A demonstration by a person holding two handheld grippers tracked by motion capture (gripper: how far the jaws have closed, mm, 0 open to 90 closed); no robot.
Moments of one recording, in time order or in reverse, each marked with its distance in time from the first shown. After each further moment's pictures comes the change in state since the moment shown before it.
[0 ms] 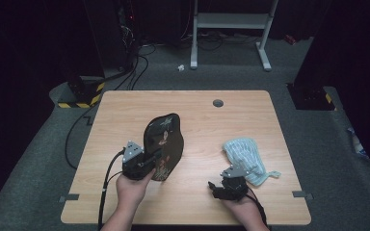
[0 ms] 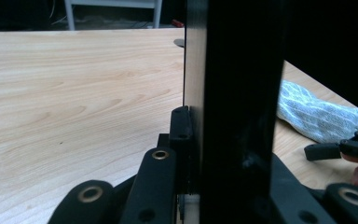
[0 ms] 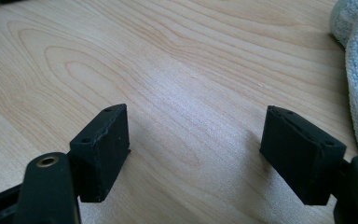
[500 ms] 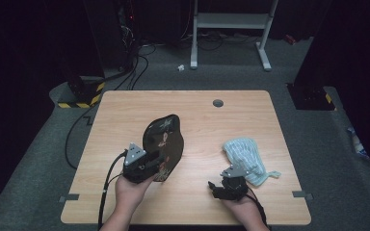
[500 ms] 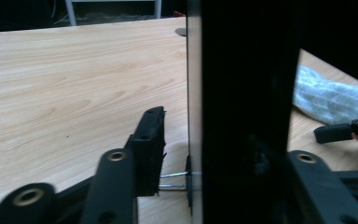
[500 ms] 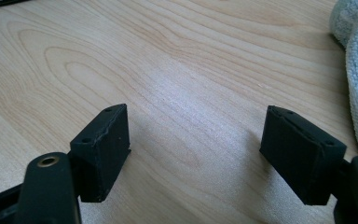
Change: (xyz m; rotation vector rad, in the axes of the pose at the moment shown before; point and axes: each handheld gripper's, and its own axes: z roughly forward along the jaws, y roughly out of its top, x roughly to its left) left arm -0.001 -0.006 -0.002 0.037 0.027 0.059; right arm 0.000 0.000 0.000 0.002 0.000 0.003
